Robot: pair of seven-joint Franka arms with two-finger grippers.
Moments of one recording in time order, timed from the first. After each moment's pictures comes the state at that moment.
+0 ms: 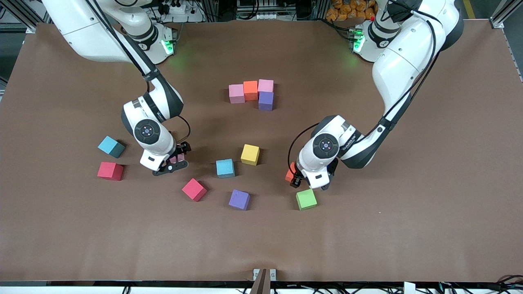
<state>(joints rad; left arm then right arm) -0.12 0.90 -0.56 -1.46 0.41 2.28 -1.88 0.08 0.50 0.25 -2.00 -0.30 2.32 0.20</state>
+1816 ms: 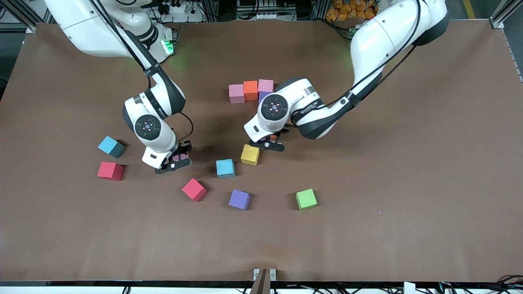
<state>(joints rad) -0.21 0.87 -0.80 -1.47 0.41 1.97 -0.83 0.08 0.46 0.28 -2.00 -0.24 2.32 0.20</state>
